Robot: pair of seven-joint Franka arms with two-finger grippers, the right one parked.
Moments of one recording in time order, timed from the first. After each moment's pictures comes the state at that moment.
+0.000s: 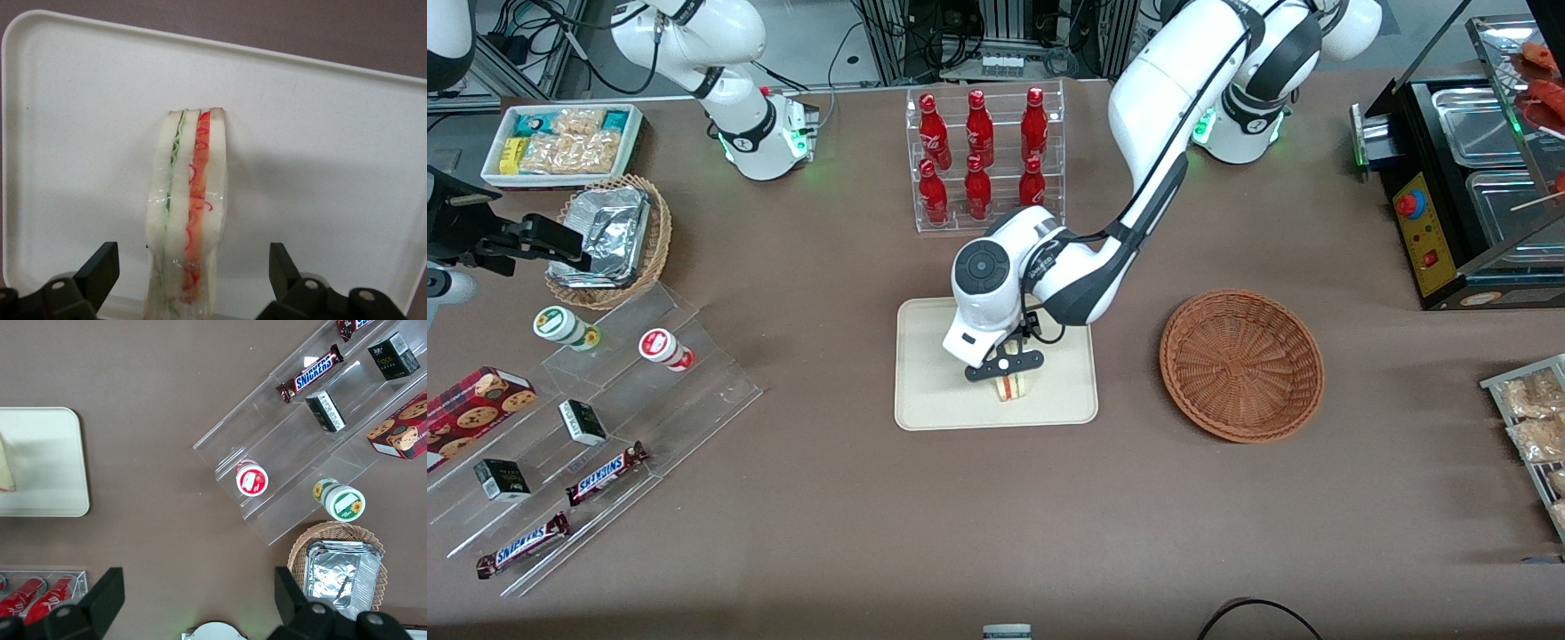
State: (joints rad) arm -0.69 0.82 -0.15 -1.27 0.09 2.04 -1.05
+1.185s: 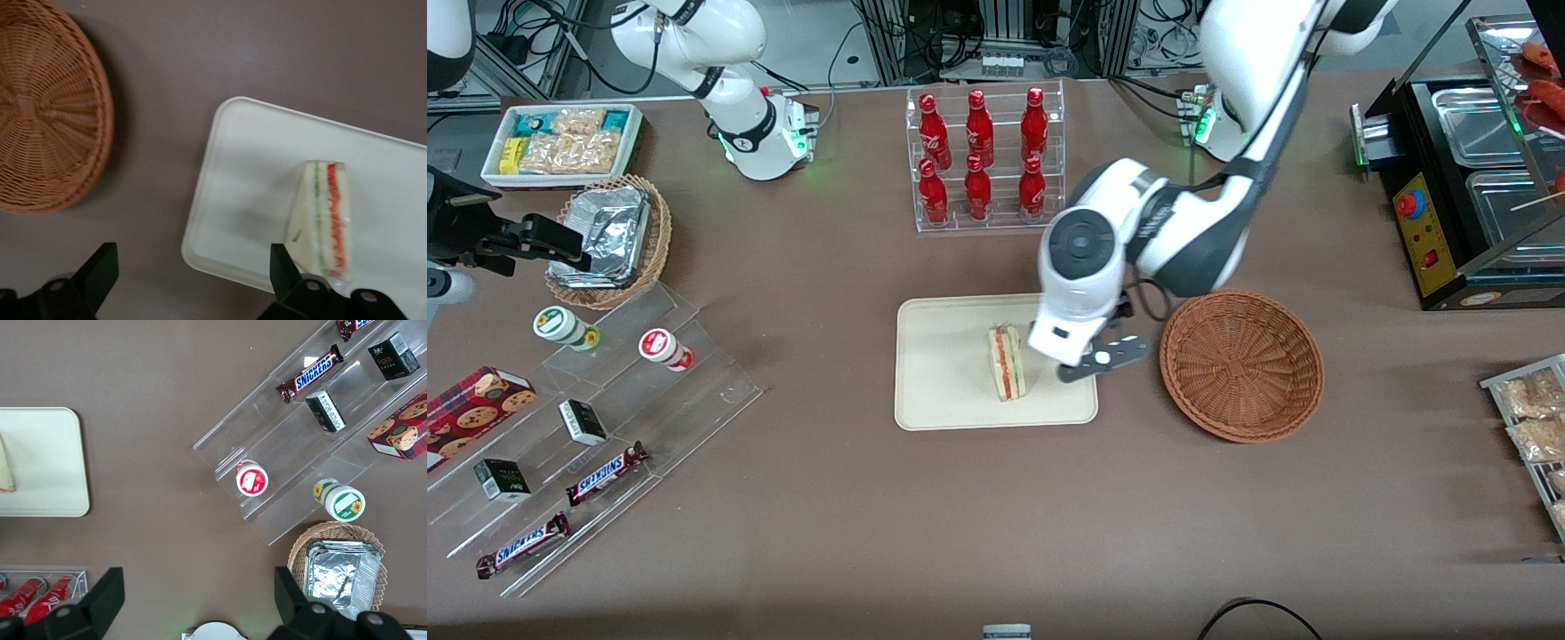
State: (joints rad) arm -0.50 0.49 -0.13 -1.46 0.08 1.80 -0.93
